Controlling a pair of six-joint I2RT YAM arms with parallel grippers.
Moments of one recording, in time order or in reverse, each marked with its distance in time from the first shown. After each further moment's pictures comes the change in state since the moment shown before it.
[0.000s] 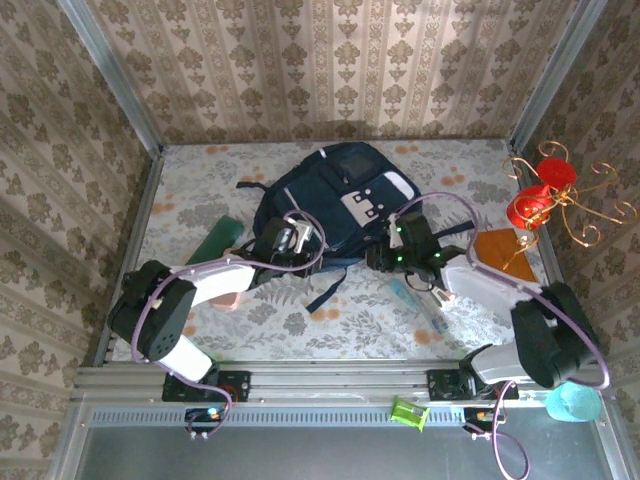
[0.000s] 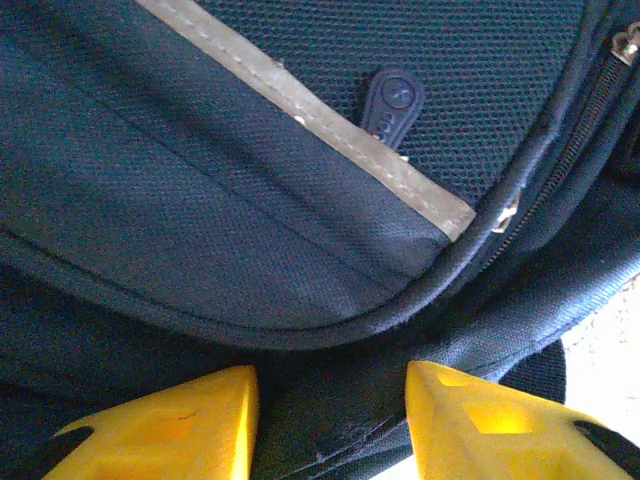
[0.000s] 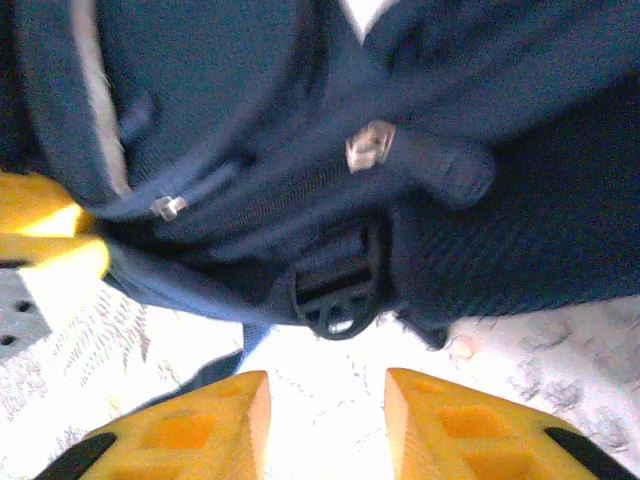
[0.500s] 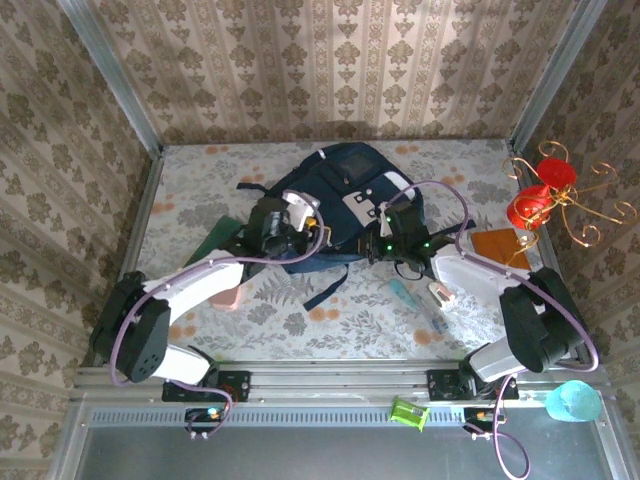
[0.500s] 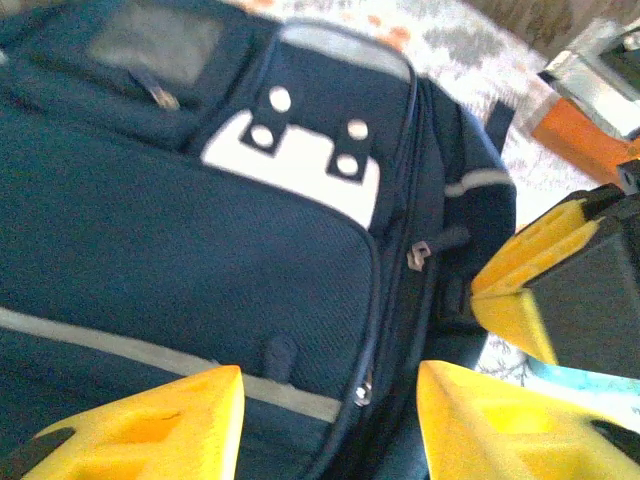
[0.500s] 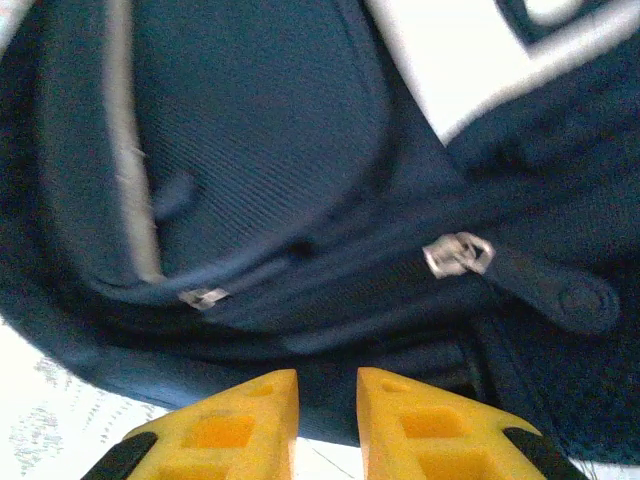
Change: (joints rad) left arm -0.023 -0.128 0.104 0.042 0.066 0.135; right arm 0.047 0.140 0.078 0.048 0.020 0.032
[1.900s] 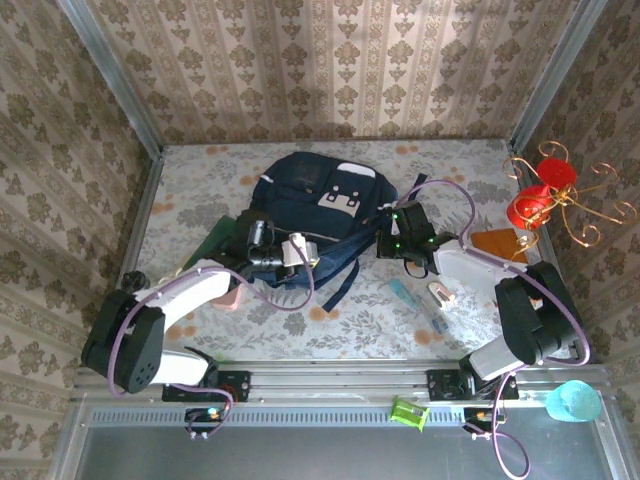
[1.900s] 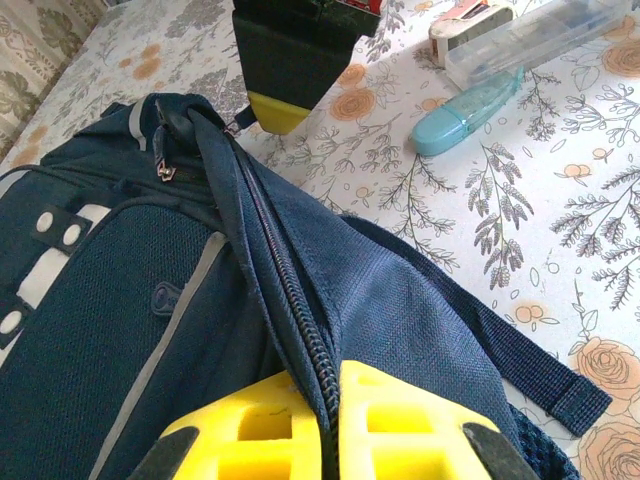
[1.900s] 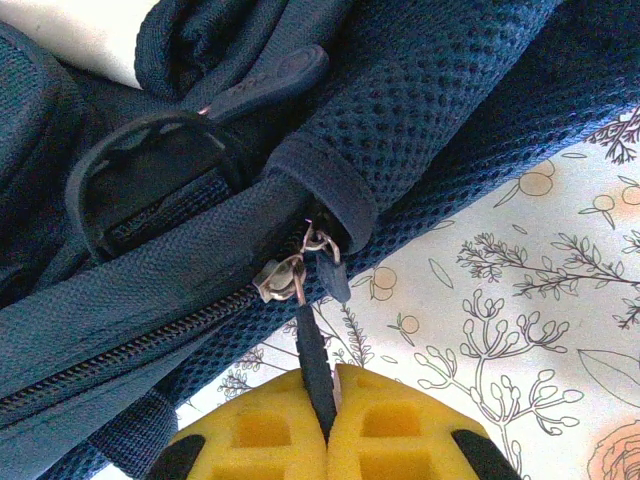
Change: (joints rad) left arm 0.131 -0.076 -0.137 -0.067 0.460 0.966; right arm -0.082 0.023 0.016 -0.049 0.132 -0.066
